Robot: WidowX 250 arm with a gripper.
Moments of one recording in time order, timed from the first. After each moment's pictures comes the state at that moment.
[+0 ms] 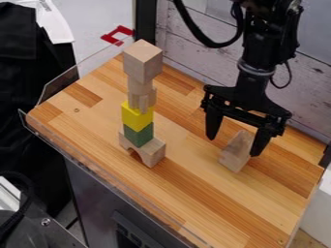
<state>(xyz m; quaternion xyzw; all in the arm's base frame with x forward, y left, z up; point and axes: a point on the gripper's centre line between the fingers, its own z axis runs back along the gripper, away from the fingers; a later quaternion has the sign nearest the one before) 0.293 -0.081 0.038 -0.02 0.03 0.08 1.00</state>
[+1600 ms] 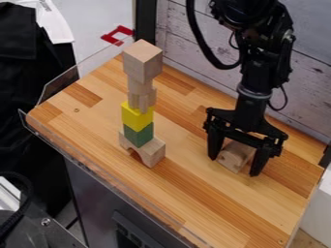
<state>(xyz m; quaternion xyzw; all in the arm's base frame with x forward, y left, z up) 0.293 -0.085 0.000 -0.04 0.09 0.07 0.99</state>
